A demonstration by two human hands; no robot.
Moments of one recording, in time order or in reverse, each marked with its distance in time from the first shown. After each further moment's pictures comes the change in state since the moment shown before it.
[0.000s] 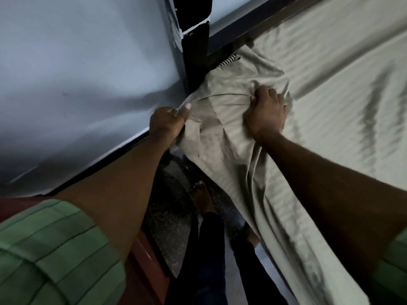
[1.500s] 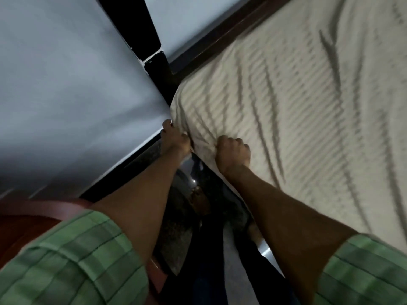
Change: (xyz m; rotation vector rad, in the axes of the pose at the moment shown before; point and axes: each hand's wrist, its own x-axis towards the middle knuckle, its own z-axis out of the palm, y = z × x) left_hand -0.082 0.052 0.030 -0.023 -0.114 -0.078; right_hand -0.107 0.015 -0.017 -0.160 -0.344 -0.090
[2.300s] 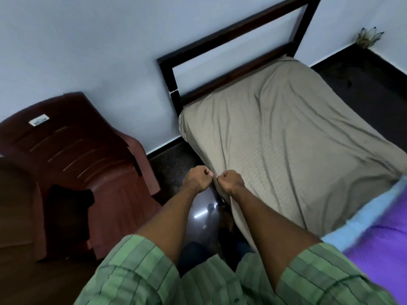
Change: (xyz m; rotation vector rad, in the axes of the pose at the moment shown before) left_hand -0.517 0.024 -0.005 0.237 -0.122 0.211; right_hand -0.405 0.166 -0.158 0.562 -0.211 0.086
